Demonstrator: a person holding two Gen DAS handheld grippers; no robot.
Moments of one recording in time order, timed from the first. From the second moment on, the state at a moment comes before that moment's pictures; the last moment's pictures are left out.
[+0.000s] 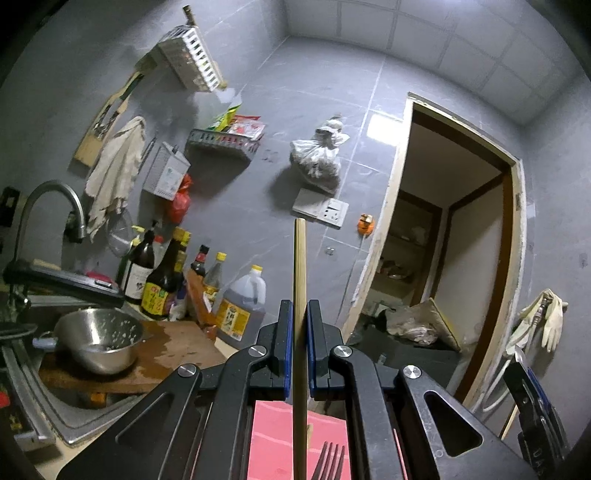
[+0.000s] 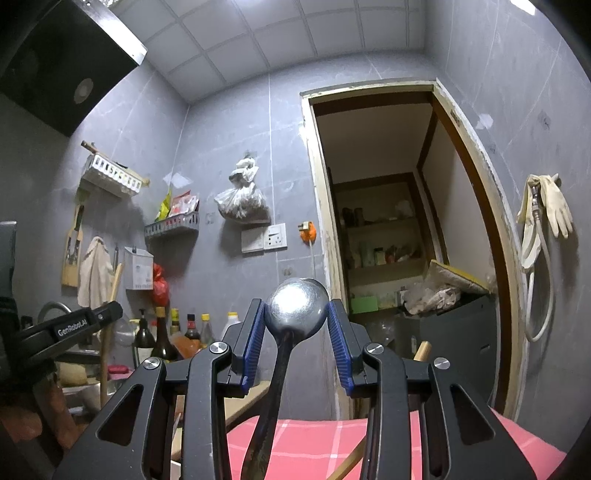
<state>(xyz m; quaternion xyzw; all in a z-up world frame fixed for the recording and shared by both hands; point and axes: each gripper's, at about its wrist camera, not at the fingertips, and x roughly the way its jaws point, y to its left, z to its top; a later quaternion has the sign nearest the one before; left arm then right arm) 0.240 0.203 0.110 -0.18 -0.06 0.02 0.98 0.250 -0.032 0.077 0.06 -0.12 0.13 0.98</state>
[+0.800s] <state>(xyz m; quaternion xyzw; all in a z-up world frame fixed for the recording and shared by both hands) 0.231 0.178 0.084 -0.18 -0.05 0.02 0.98 0.254 -0.038 0.073 0.10 -0.10 0.15 0.98</state>
